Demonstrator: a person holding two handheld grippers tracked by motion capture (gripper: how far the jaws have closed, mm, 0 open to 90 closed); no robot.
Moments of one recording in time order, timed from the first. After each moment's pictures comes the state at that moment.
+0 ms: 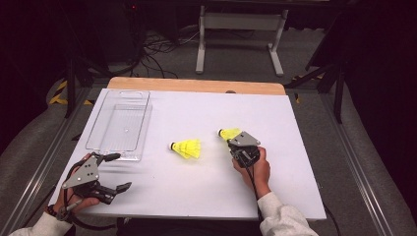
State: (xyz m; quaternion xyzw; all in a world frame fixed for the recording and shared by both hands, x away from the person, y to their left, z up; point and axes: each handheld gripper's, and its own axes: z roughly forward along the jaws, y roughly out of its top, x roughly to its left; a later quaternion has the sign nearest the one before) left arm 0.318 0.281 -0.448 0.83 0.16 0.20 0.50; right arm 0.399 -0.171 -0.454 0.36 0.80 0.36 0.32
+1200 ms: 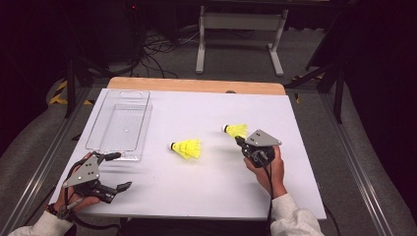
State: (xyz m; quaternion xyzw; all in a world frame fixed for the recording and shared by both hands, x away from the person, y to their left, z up) left arm 0.321 0.281 -0.448 0.83 0.16 0.20 0.50; right arm 0.382 -0.204 -0.422 0.32 0.79 0.42 0.31
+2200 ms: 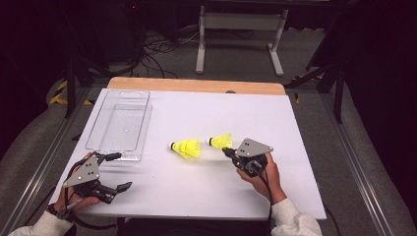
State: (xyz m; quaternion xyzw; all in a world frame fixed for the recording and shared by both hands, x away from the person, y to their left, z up) left arm 0.321 0.280 -0.448 0.83 0.16 0.19 0.50; right arm 0.362 -0.181 -0.420 0.22 0.84 0.43 0.25
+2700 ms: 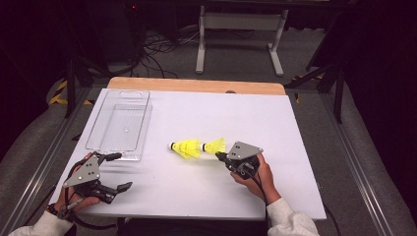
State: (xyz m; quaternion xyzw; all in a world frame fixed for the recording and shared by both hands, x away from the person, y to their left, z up) left arm 0.321 0.280 -0.449 0.83 0.16 0.19 0.50; right arm 0.365 -0.164 -0.433 0.21 0.85 0.42 0.23
